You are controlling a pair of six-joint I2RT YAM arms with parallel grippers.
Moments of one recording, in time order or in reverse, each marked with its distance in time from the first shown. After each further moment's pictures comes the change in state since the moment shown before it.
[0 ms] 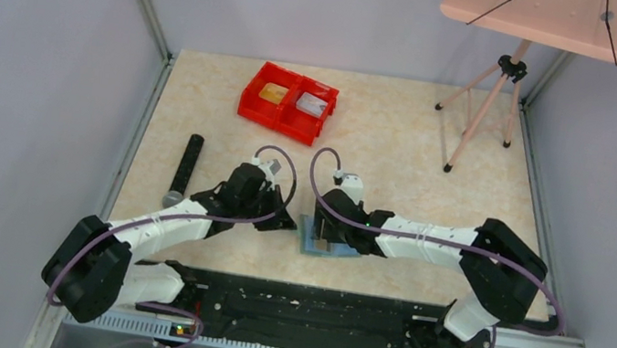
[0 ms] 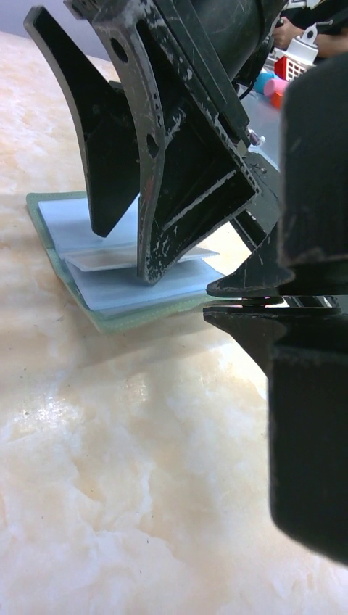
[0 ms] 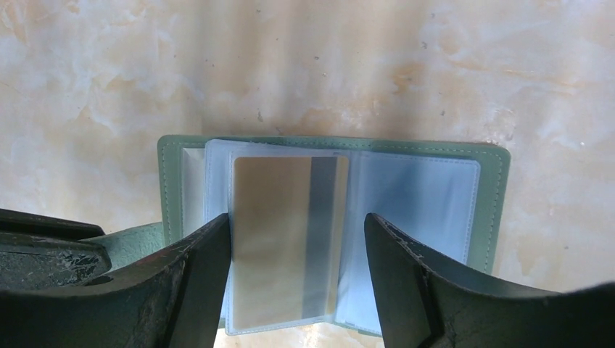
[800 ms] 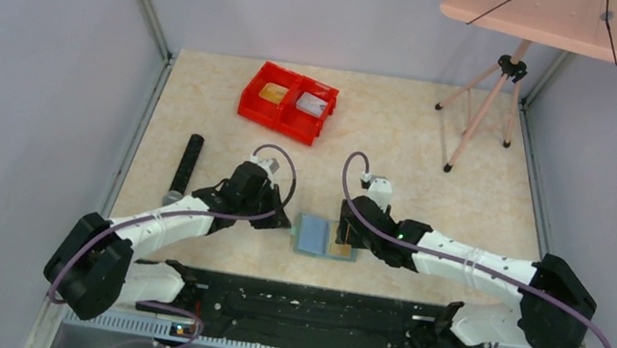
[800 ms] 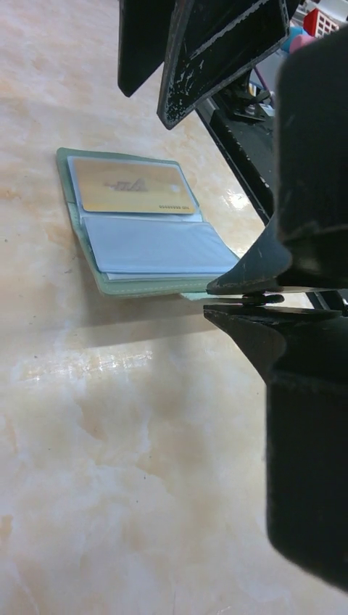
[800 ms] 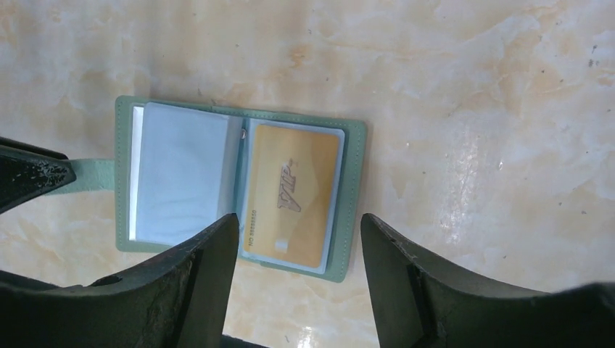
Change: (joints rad) left arm 0.000 0.014 0.025 -0.082 -0.092 0.053; right arm -0.008 -0.302 -0.105 -0.184 0.104 0.001
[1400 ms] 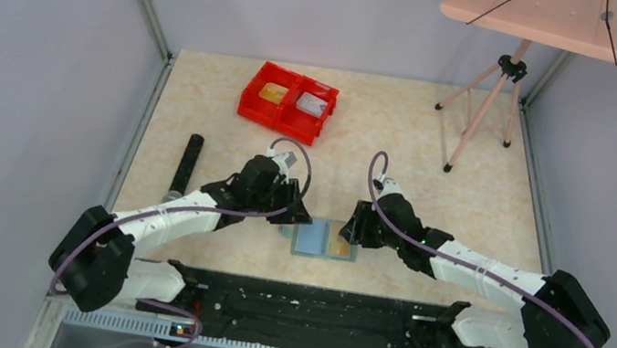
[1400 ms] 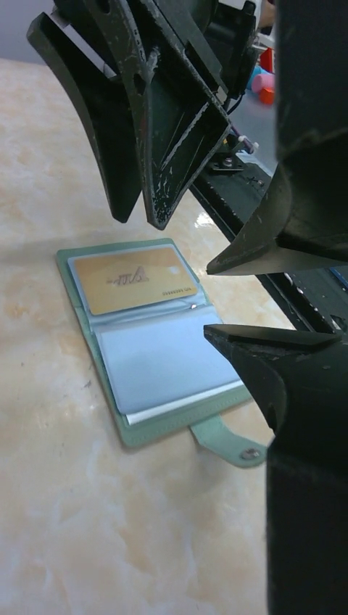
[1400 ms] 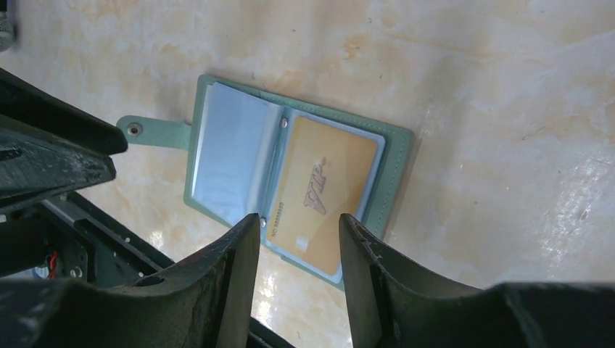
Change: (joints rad) left arm -0.059 0.025 0.100 0.026 0.061 -0.024; right arm -0.202 -0.103 -0.203 0.304 -0.401 -0.111
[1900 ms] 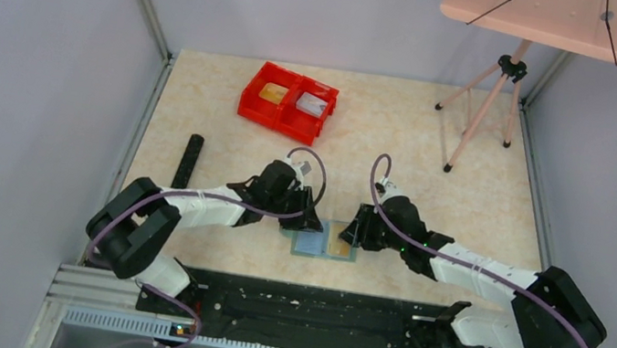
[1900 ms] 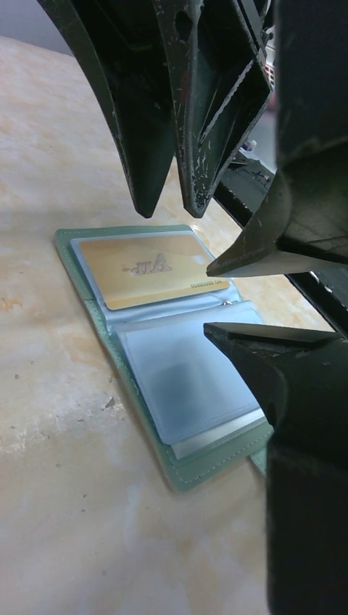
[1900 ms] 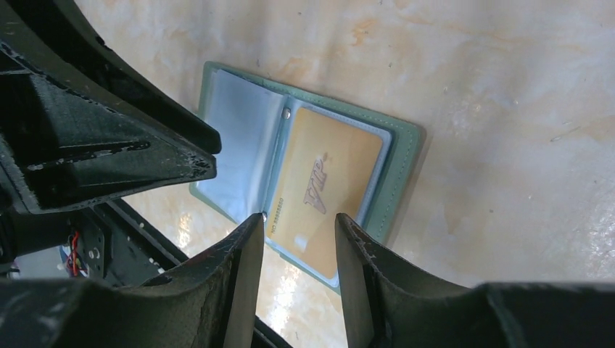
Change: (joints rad) left arm -0.047 0.256 0.010 0.199 0.064 -0.046; right arm -0.077 0.025 -0.091 0.151 -0.158 0.003
